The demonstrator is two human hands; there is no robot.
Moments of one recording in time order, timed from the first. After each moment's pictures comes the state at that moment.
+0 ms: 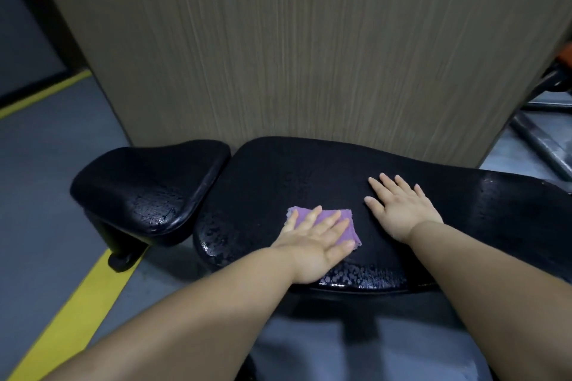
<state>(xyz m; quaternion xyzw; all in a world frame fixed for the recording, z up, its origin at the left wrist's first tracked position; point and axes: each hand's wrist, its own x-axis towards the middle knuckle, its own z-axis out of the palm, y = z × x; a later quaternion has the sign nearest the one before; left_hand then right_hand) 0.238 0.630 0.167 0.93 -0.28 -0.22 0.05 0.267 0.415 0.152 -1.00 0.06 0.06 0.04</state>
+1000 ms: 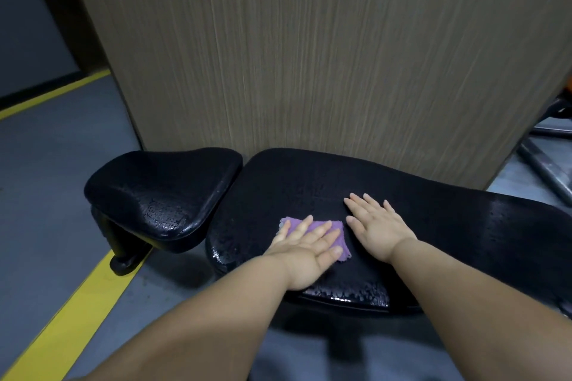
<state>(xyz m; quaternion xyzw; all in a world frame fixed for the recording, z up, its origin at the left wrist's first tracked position) 0.244 0.660 0.166 0.94 -0.25 -0.22 0.07 0.271 0.467 0.157 -0.99 -0.05 0.08 0.07</state>
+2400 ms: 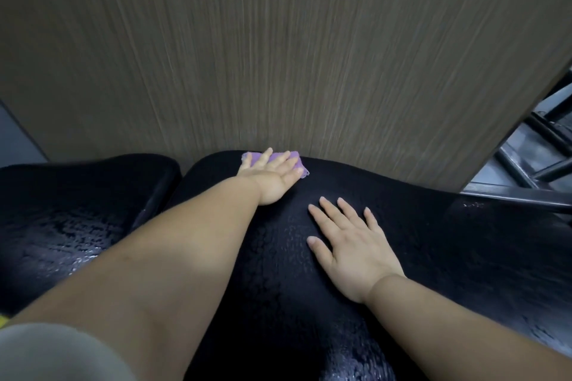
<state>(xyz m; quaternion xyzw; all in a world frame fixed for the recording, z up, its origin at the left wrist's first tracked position) 0.456 0.614 0.166 0.96 -0.22 -0.17 0.04 0.300 0.470 0.149 -1.00 -0.02 0.05 0.06</state>
